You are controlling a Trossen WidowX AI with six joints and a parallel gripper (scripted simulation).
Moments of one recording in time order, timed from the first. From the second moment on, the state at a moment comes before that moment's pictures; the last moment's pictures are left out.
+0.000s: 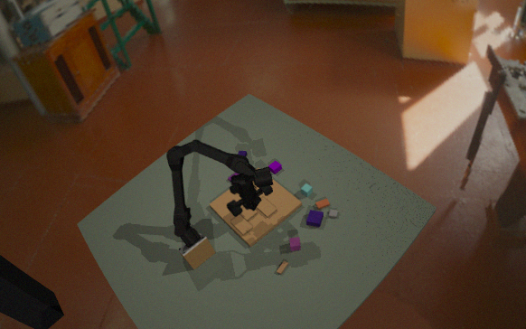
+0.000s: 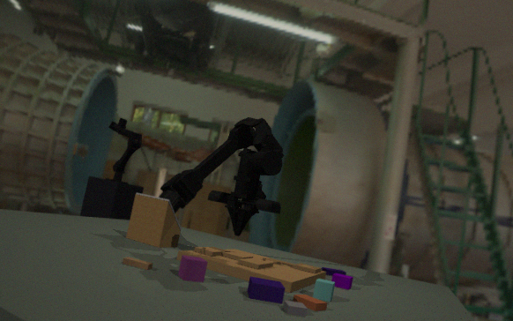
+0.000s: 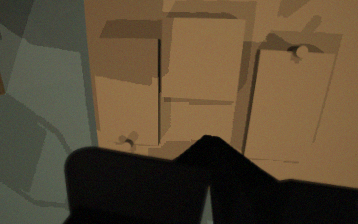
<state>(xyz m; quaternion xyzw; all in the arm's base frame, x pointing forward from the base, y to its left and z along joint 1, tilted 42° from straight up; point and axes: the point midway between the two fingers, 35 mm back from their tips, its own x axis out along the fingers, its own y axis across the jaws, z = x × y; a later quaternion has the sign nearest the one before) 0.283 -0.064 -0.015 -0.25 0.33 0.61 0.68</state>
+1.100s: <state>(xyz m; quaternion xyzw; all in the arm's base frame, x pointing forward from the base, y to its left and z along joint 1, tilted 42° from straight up) 0.276 -0.063 -0.023 -0.28 0.30 0.62 0.67</state>
